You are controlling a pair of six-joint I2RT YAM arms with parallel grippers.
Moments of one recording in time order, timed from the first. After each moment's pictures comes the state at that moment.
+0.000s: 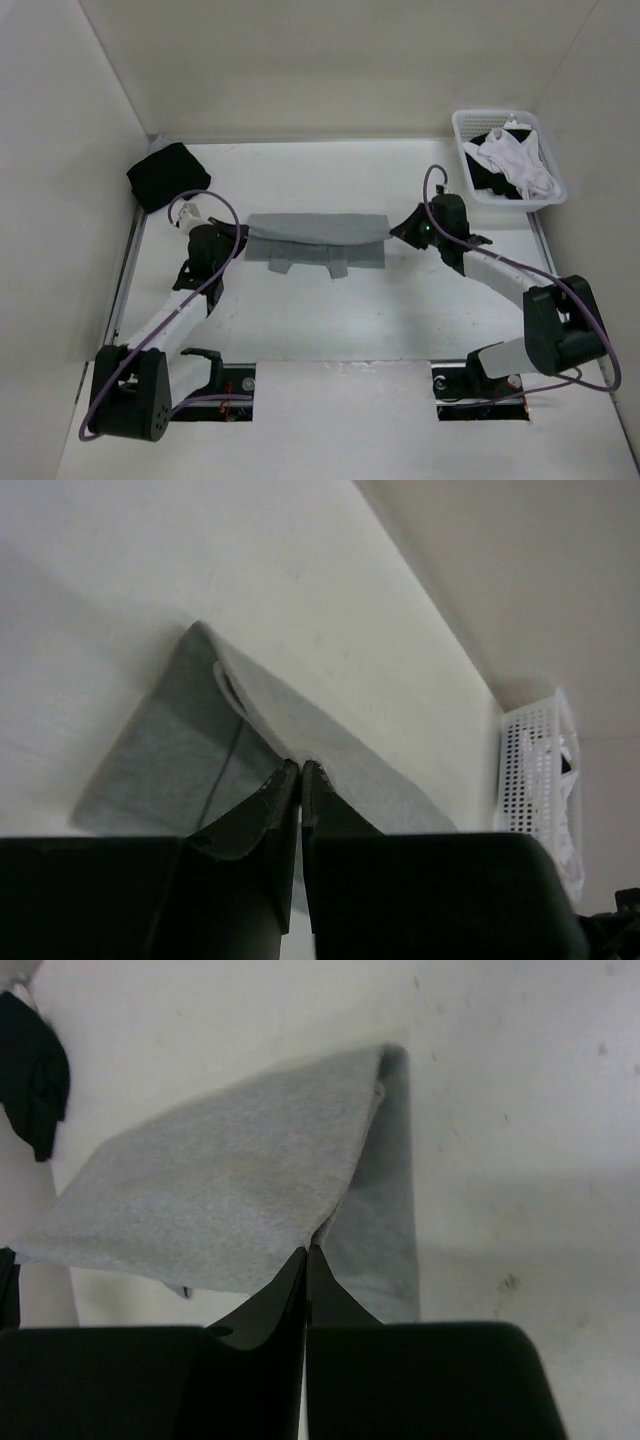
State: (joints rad) left arm -0.15 1.11 0.46 0.33 -0.10 -0.97; right arm 0.29 1.44 0.80 0.08 -0.17 0.81
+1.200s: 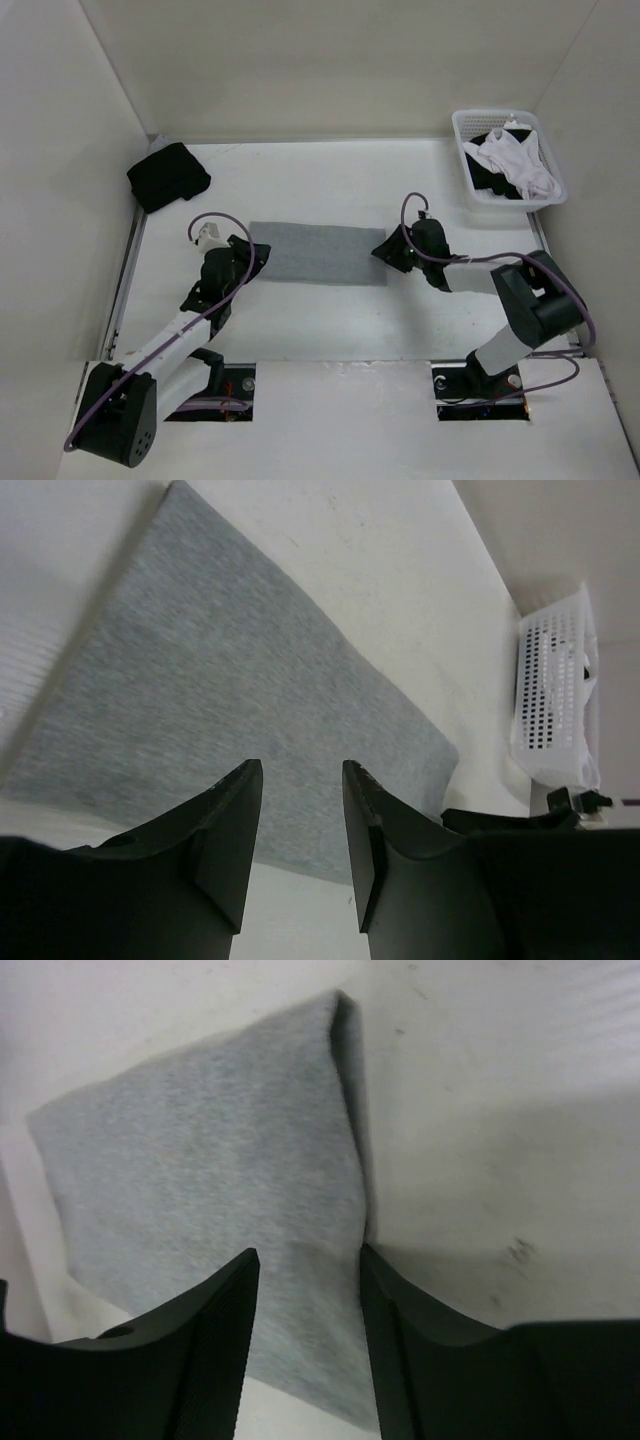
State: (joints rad) left arm -0.29 0.94 0.25 0.31 -0.10 -1.00; right arm 0.41 1.56 0.56 0.33 -0.12 0.88
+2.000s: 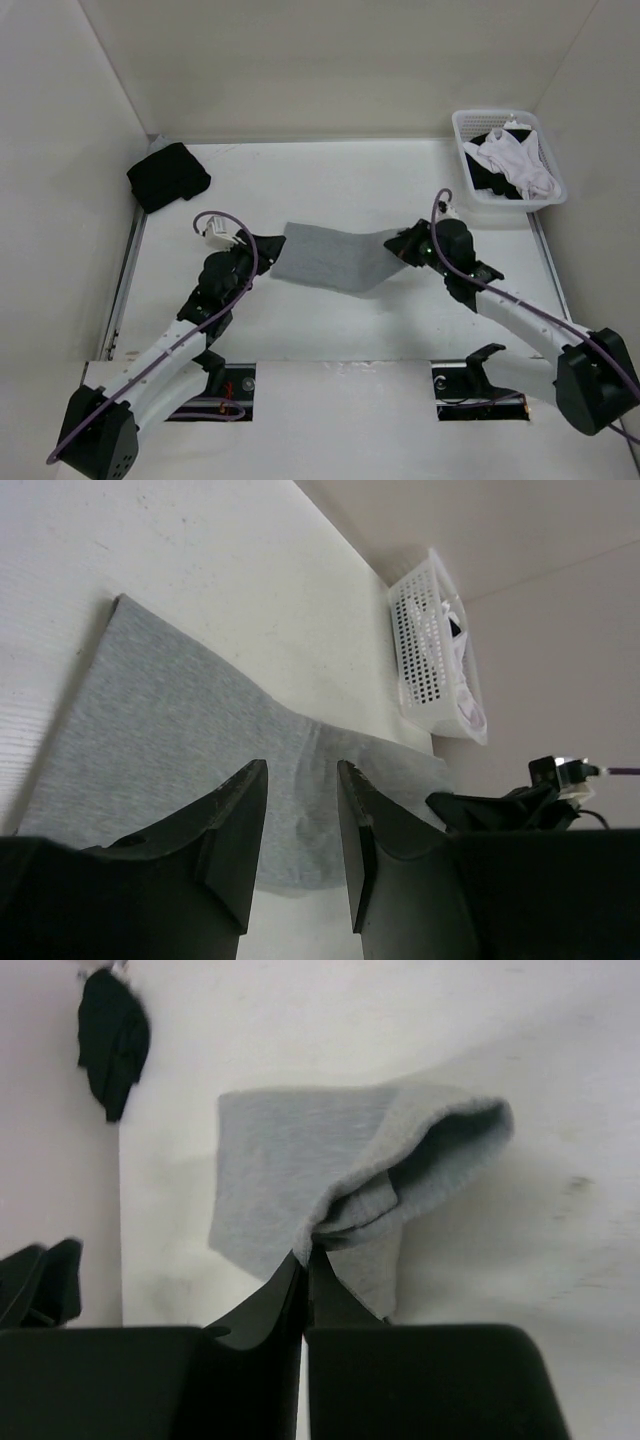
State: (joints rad) left arm -0.46 0.81 0.30 0.35 -0.10 -1.01; right arm 0.41 1.10 0.49 0.18 -0.11 0.91
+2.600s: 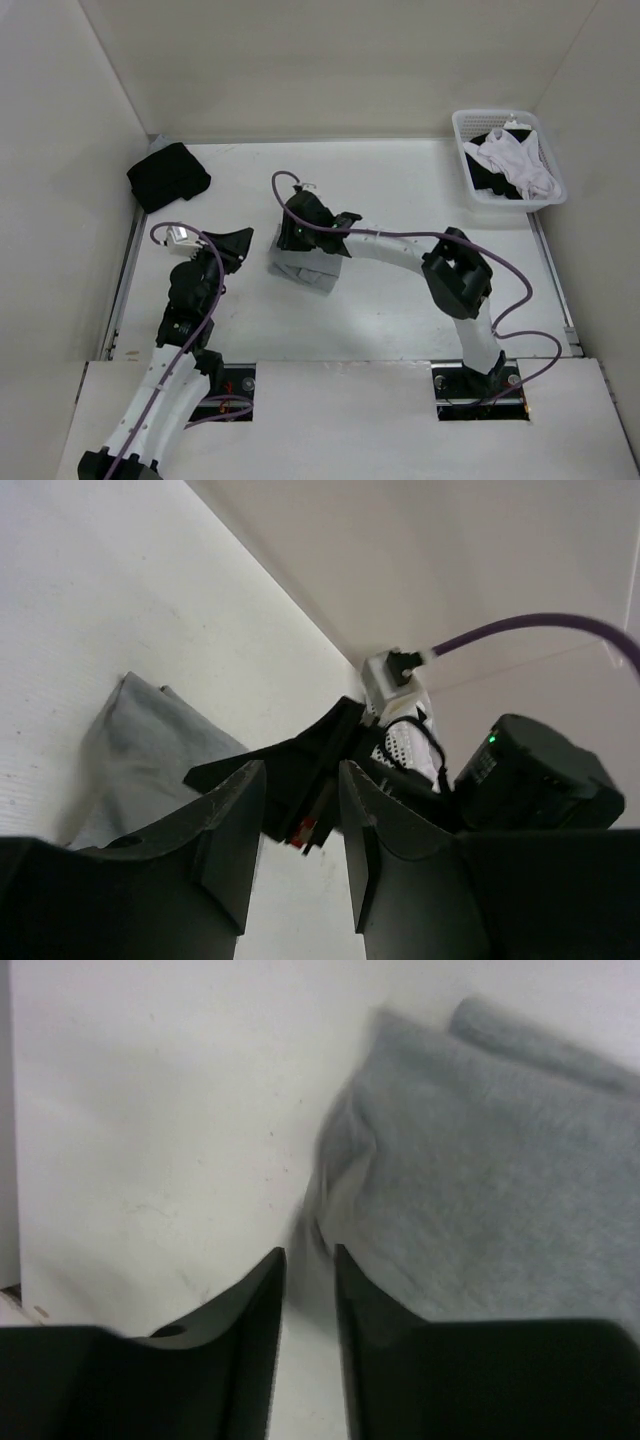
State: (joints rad) left arm -0.23 0.52 0.30 0.18 -0.03 -1.04; right arm 0.90 2.03 1.58 -0.24 0.10 0.79
